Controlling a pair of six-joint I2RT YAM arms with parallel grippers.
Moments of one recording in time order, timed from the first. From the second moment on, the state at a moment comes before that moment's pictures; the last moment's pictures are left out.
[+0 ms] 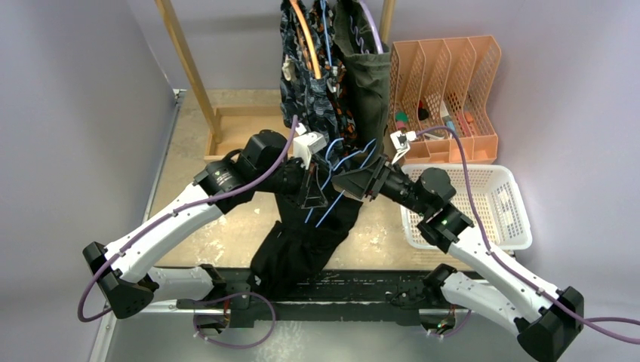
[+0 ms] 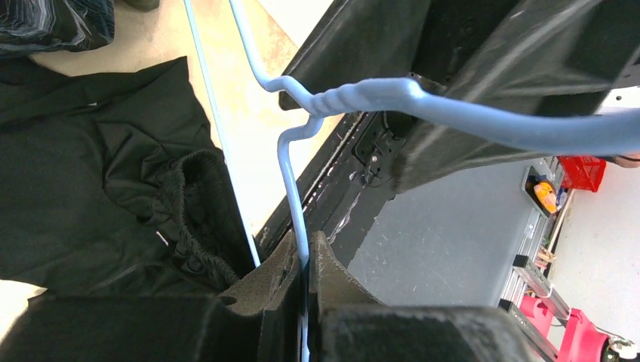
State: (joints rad) left arm -0.82 1.21 1.31 -0.70 0.42 -0.42; right arm 0.66 0.86 0.69 0.23 -0.35 0.94
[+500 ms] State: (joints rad) left arm -0.83 1.21 1.31 -0.70 0.41 -0.42; right arm 0.67 0.96 0.69 0.38 -0.35 1.01
